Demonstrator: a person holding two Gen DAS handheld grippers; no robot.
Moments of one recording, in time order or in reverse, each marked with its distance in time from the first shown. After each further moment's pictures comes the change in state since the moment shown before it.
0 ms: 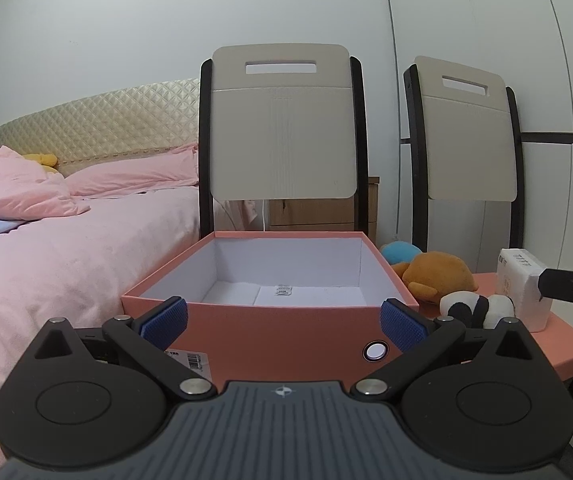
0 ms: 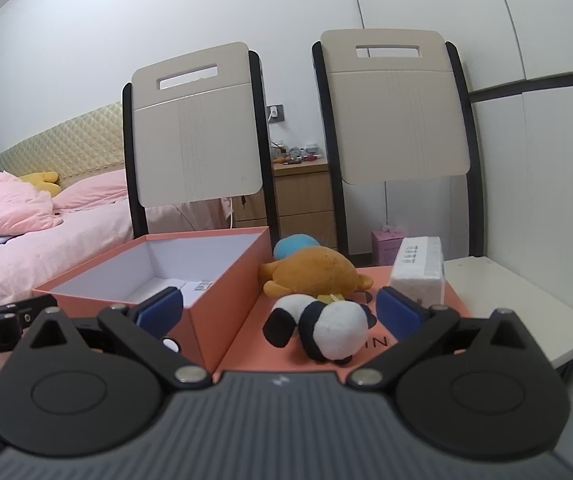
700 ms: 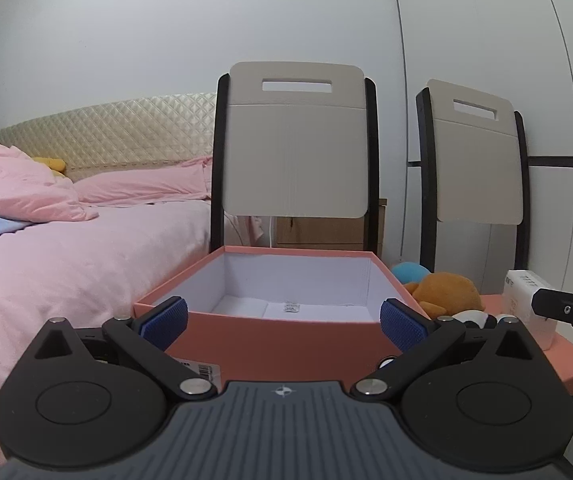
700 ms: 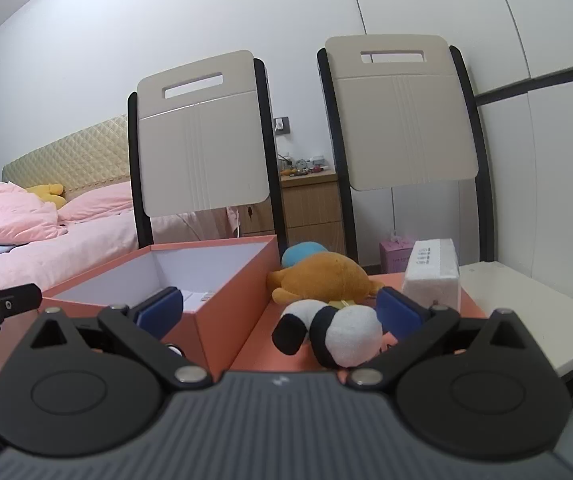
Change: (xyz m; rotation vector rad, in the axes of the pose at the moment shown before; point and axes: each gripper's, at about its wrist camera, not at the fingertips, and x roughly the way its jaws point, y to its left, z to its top) left arm -0.004 0.018 -0.005 -0.054 -0.059 0.012; right arm 0.010 0.004 -0.007 0.010 -0.052 0.019
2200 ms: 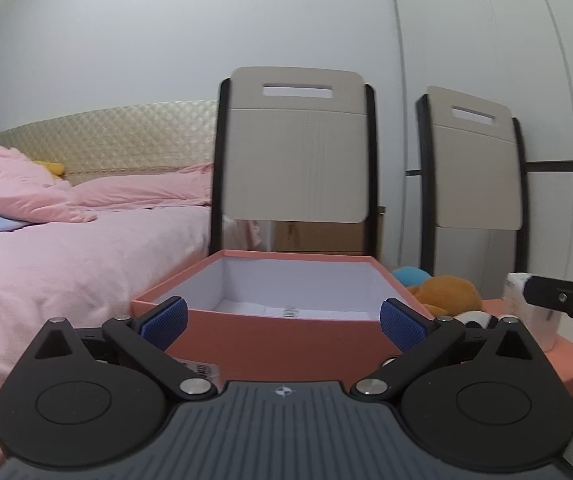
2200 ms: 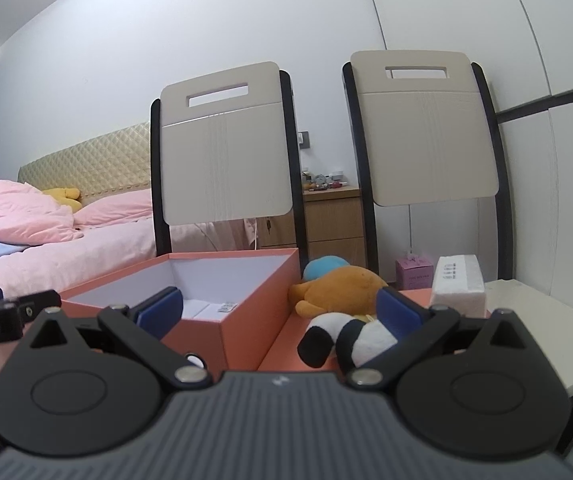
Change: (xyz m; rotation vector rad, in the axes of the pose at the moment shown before) left arm 0.000 0.004 -0.013 -0.004 -0.030 -0.034; right arm 0.001 0.013 -0.006 -0.039 -0.052 0.054
